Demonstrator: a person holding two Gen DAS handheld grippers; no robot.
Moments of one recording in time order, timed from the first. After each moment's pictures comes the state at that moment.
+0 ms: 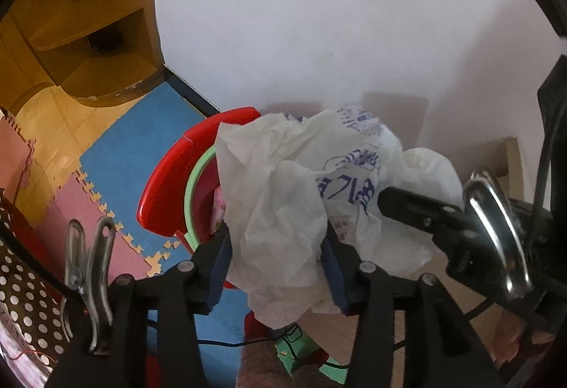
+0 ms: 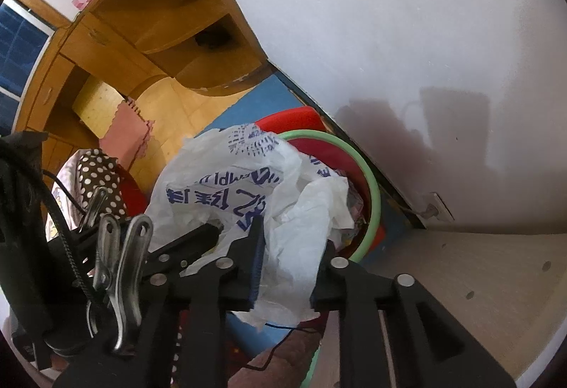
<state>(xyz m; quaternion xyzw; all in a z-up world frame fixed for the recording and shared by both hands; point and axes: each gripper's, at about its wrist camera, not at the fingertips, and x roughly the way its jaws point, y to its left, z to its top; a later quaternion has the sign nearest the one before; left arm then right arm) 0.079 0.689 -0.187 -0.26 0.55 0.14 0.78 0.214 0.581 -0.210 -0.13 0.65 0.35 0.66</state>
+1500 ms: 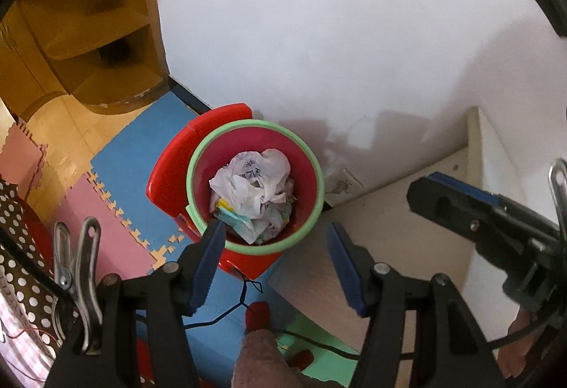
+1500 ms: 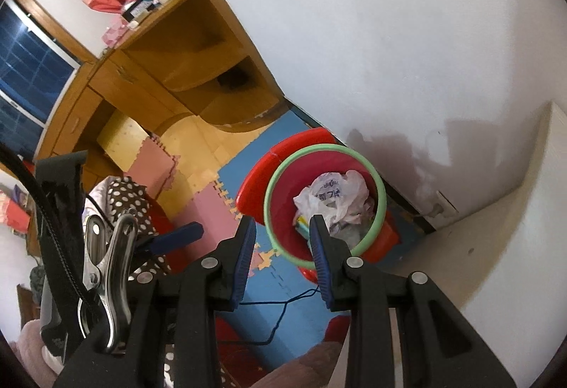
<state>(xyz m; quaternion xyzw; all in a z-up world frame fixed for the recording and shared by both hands) 0.026 0.635 -0.133 -0.23 0.53 0.15 0.80 0.157 0.523 -0.130 -0.05 0.60 0.37 0.71</state>
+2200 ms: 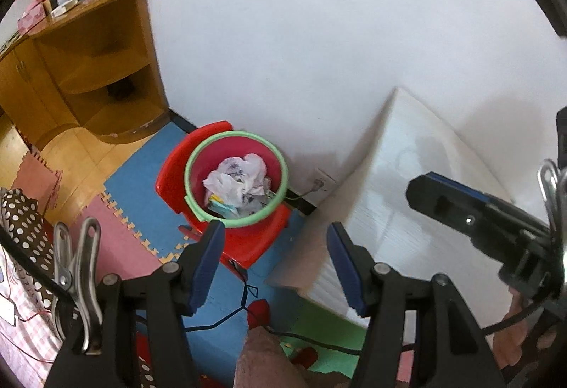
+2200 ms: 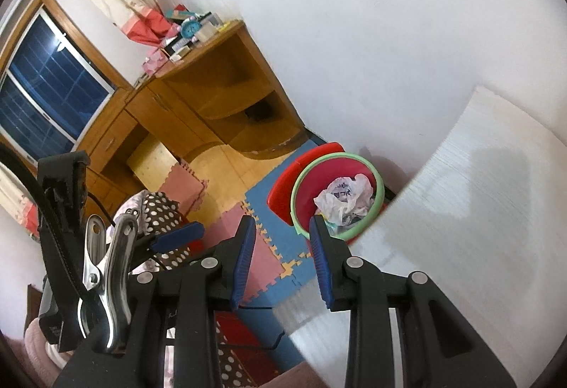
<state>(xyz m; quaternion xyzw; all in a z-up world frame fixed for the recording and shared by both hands) -0.056 0.527 -0.032 -0.18 0.49 0.15 0.84 0.073 0.406 -0.031 0.01 0.53 0.40 0.74</state>
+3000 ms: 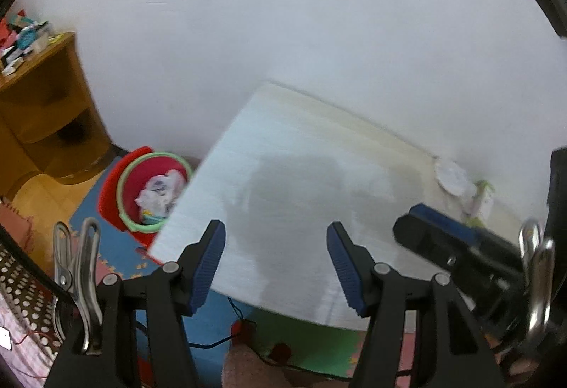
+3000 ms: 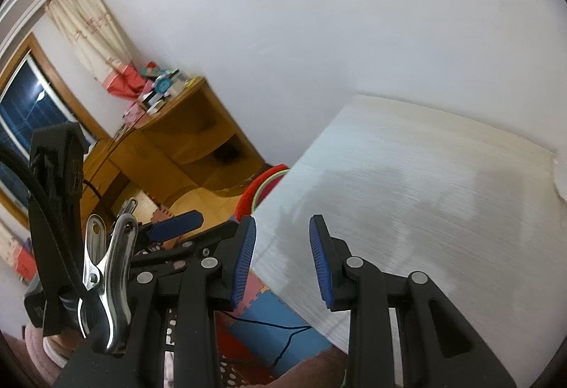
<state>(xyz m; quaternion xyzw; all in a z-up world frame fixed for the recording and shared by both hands) -0.054 0.351 0.035 -0.13 0.46 0.04 0.88 0.012 0.227 0.048 0.07 0.48 0.32 0.81</state>
